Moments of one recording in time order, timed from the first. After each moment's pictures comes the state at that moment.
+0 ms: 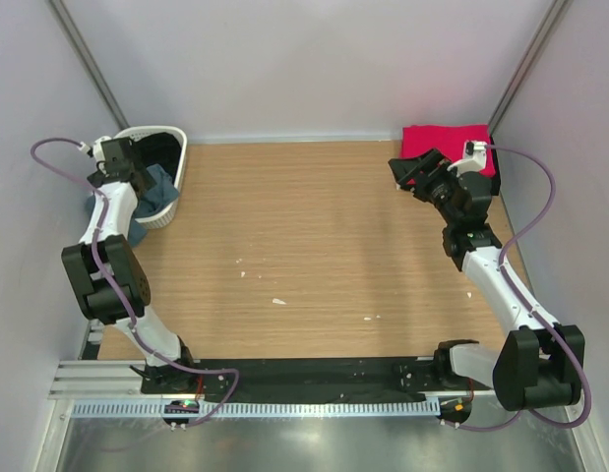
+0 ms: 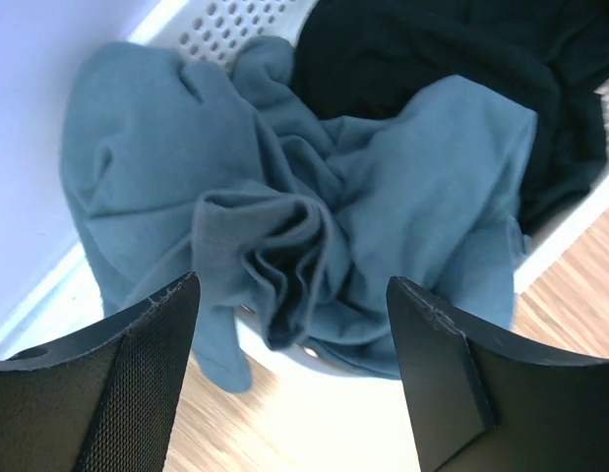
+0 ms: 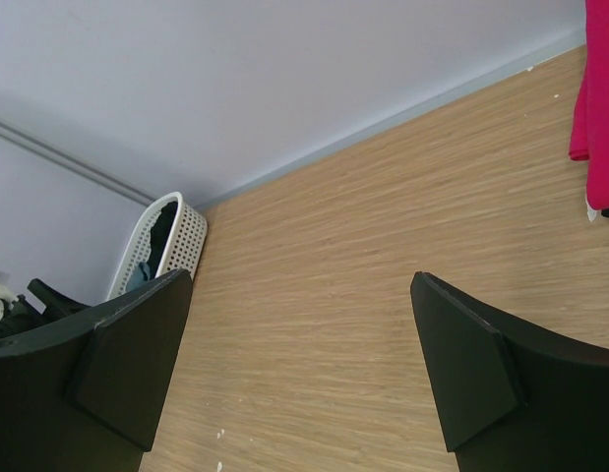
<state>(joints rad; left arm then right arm) 0.26 1.73 1.41 -0.41 -0.36 -0.35 0.08 1.17 0.81 0.31 -0.21 0.73</state>
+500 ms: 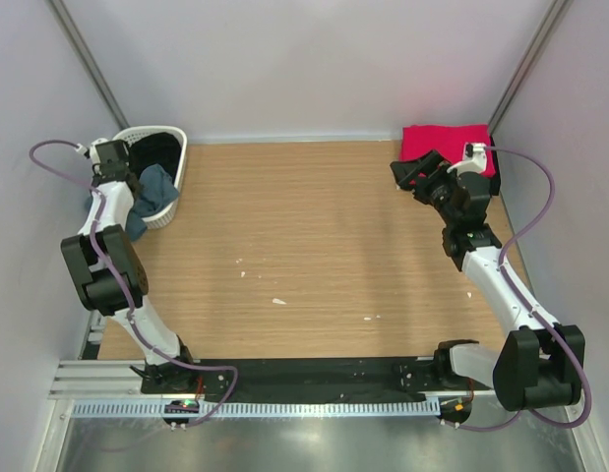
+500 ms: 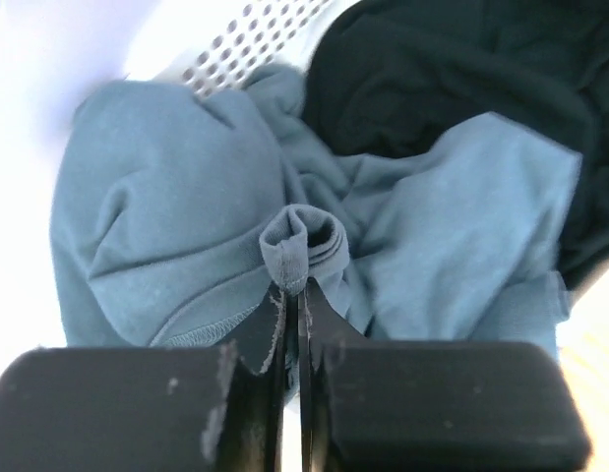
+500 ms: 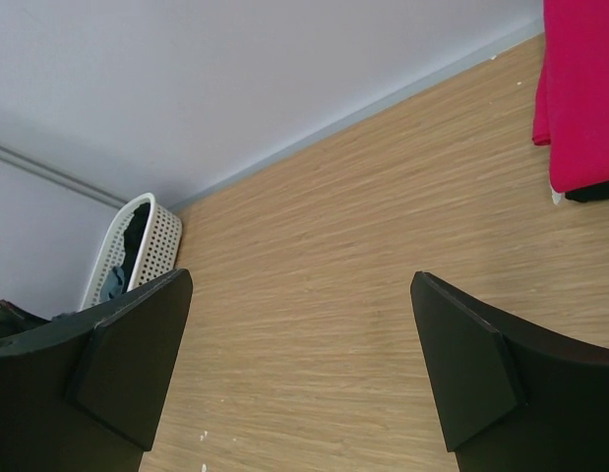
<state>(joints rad) 0.31 1.81 1.42 -0.33 -0.33 -0.30 0.08 1.17 0.81 0.27 -0.17 0.71</state>
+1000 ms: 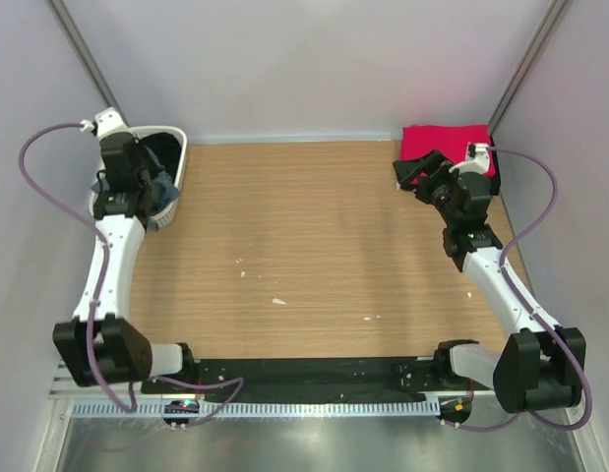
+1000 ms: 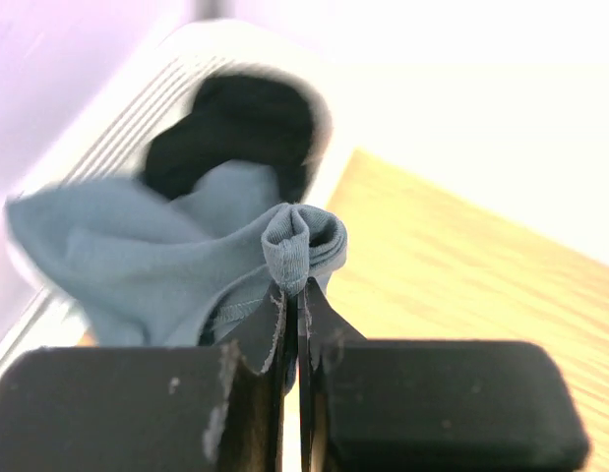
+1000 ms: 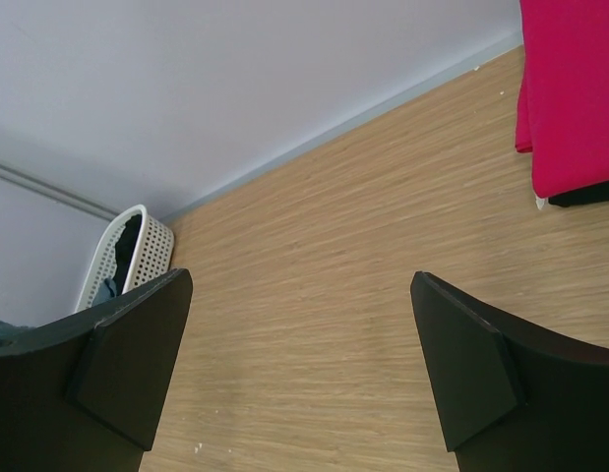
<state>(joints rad) 0.12 1.35 1.27 -0.26 -0.25 -0.30 0.08 1.16 0.81 0.25 -0.12 0.71</state>
